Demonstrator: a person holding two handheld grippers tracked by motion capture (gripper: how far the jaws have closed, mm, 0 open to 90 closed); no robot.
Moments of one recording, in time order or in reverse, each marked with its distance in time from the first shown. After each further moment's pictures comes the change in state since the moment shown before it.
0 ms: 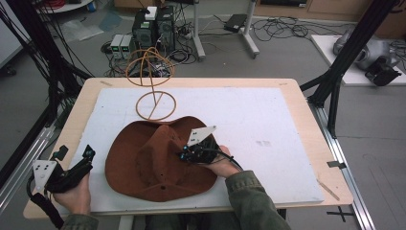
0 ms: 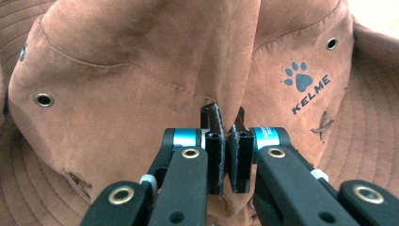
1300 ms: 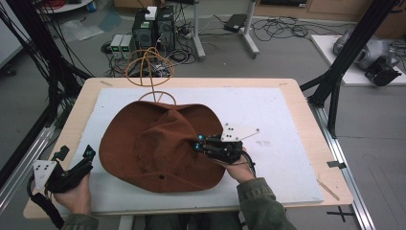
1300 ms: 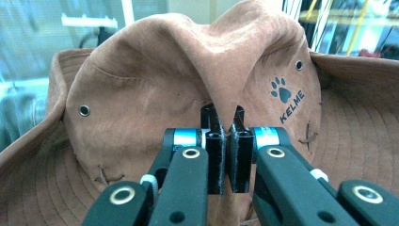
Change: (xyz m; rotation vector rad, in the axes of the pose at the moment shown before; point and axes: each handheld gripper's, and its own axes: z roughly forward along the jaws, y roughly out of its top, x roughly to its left) left arm 0.000 -0.002 0.001 0.004 -0.011 -0.015; right arm 0.011 -0.003 -0.080 -0.458 -0.038 0.072
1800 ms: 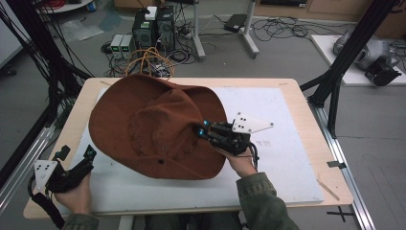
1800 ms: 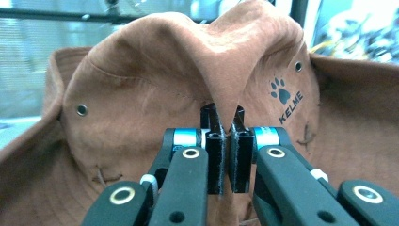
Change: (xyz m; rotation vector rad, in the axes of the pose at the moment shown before) left arm -0.002 0.000 0.001 -0.004 -0.006 -0.014; right arm -0.001 0.039 -0.012 -0.178 -0.054 -0.034
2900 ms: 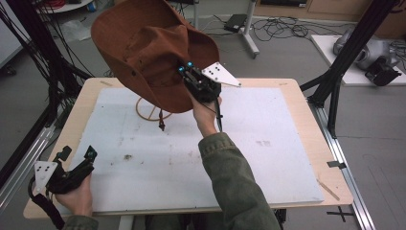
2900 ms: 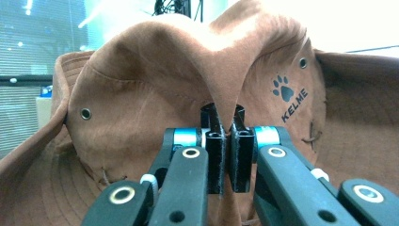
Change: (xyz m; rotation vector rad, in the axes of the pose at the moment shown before) left arm 0.000 -0.002 -0.003 -0.006 -0.020 -0.008; right arm -0.064 0.050 0.114 -0.180 -0.433 0.007
